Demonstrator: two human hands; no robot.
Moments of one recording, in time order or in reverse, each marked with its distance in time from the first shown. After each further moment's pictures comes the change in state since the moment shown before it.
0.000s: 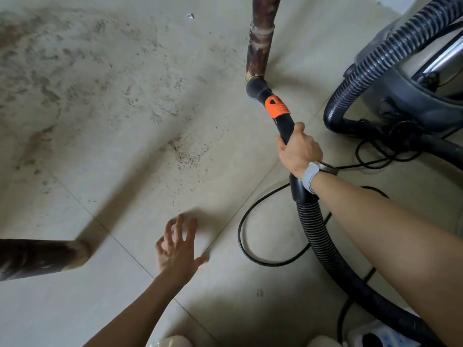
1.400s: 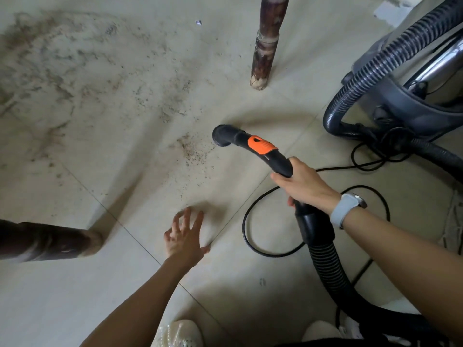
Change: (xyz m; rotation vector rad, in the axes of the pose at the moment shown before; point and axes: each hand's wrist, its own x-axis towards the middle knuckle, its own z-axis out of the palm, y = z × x) left_hand 0.004 -0.007 -0.004 -0.019 -0.025 0.016; right_hand -0.079 0.003 -0.032 0.306 -0.421 -0.020
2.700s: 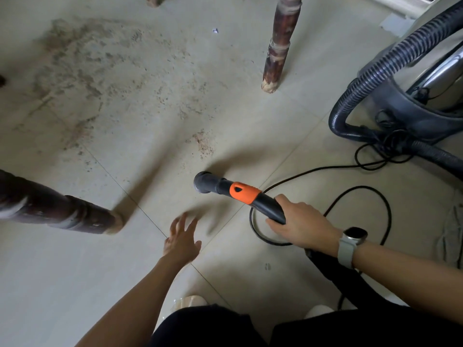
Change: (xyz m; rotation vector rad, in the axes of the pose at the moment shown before) left_hand -0.031 -0.042 0.022 -0.198 -0.074 -0.029; right_hand -0.094 0.001 0.031 -0.464 -0.152 -0.241
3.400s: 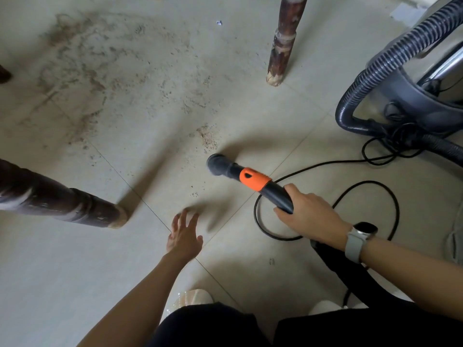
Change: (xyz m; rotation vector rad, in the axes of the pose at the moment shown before) left_hand -0.004 -0.004 0.008 -0.075 0.079 -0.025; right_hand 0.004 0.008 0.006 0.006 0.097 -0.045
